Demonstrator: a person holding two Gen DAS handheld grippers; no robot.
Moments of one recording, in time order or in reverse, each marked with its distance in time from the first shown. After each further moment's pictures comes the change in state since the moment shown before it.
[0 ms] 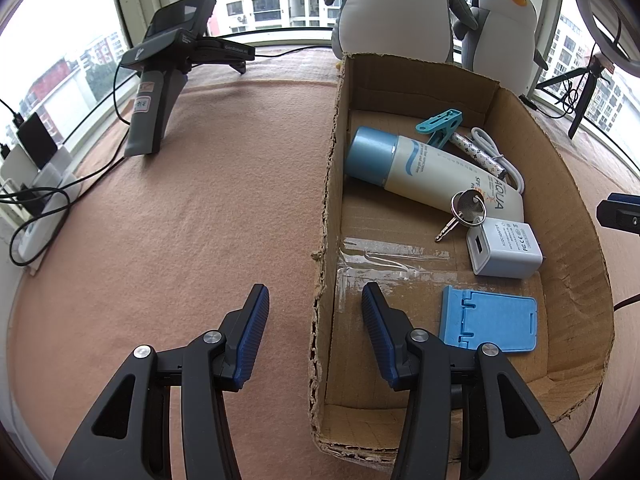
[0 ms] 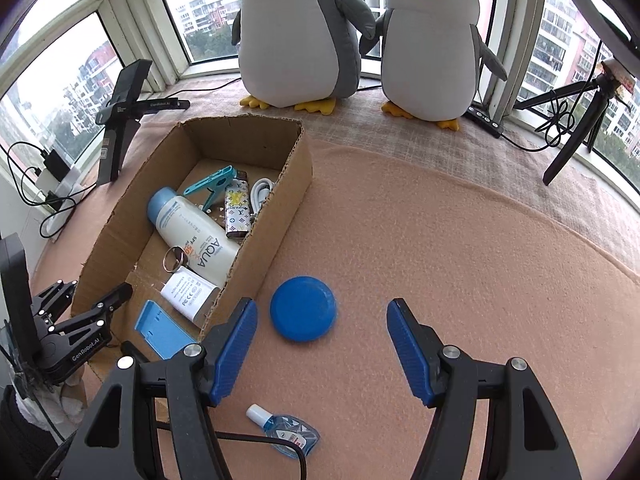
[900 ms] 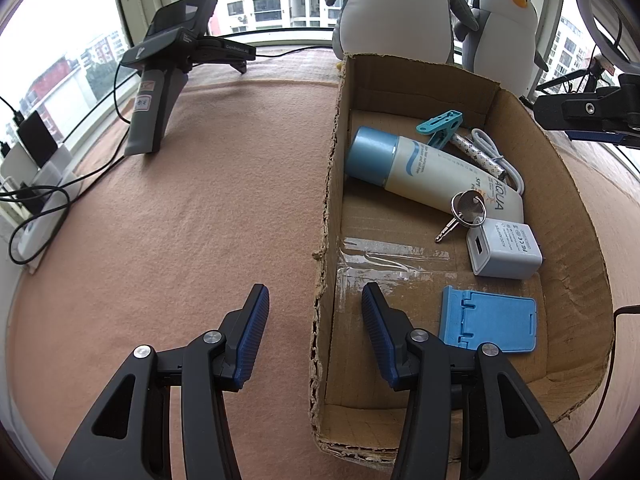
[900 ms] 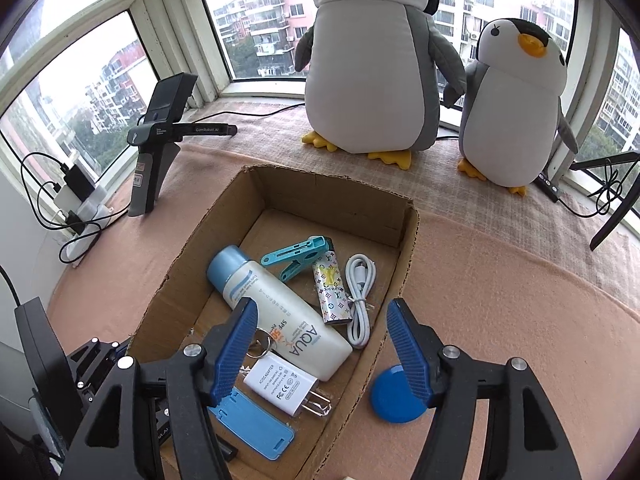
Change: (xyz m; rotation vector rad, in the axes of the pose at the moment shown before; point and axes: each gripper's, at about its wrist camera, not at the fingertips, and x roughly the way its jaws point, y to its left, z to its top) left arm 0.000 -0.001 0.000 -0.001 -0.001 -0.001; right arm 0.010 0.072 0.055 -0.044 -0.072 0.053
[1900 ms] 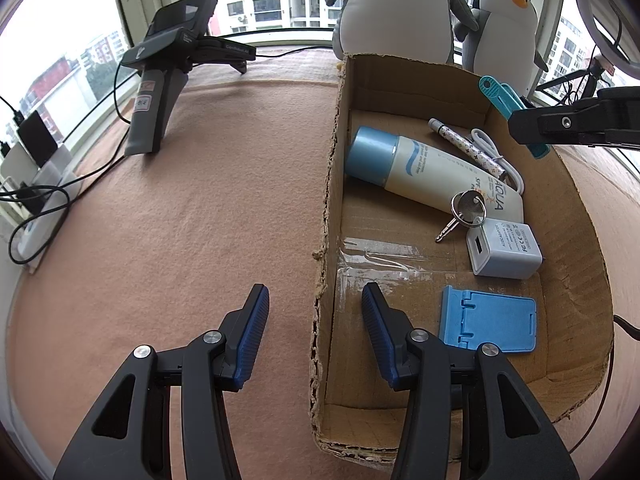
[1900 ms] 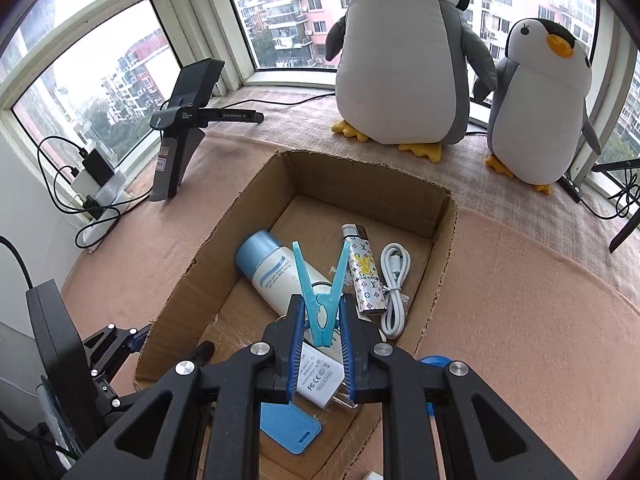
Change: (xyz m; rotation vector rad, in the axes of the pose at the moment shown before) left arm 0.000 0.000 0.000 0.000 0.000 0.000; right arm 0.006 0.019 -0.005 -0.038 0.027 0.069
